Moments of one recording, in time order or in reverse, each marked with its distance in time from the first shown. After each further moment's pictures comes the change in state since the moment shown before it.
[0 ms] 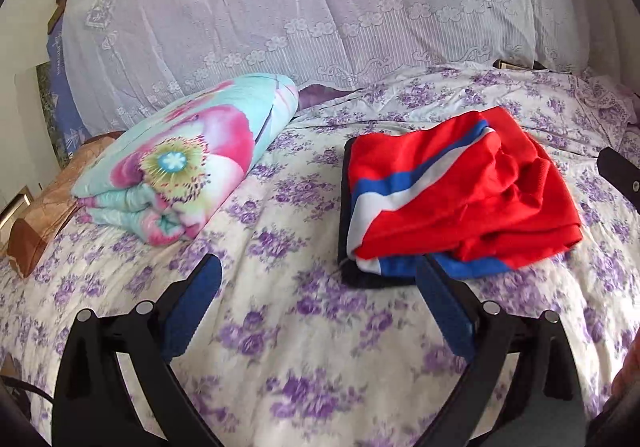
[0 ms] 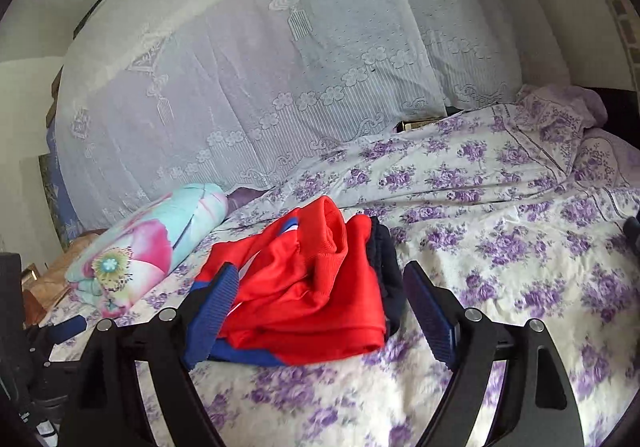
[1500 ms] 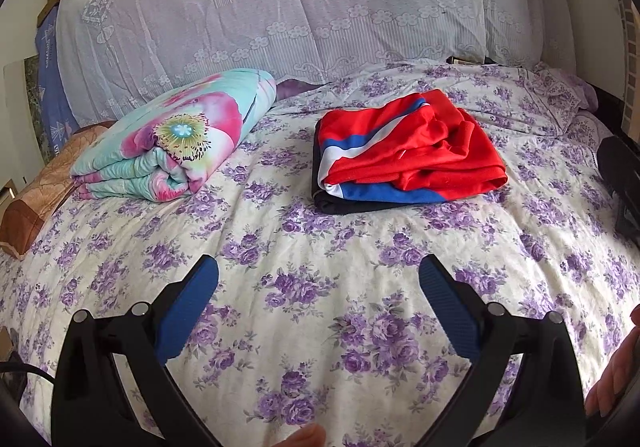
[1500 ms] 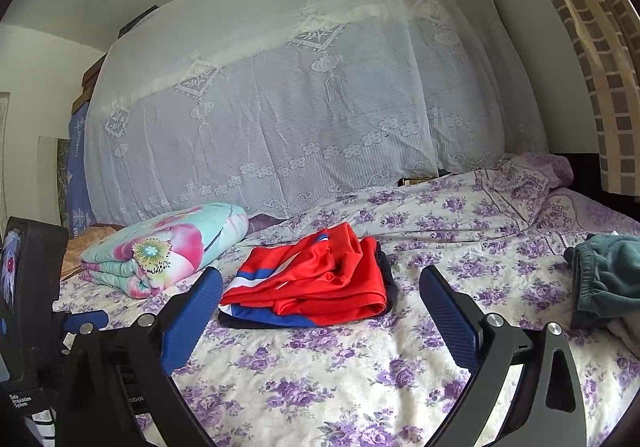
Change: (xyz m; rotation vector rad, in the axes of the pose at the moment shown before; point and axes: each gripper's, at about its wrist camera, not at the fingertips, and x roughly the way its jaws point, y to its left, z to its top) left arm -0.073 0.006 -0.051 0.023 -0.006 -0.117; right arm -0.120 0.050 -0.043 -0.156 -0.188 -0.035
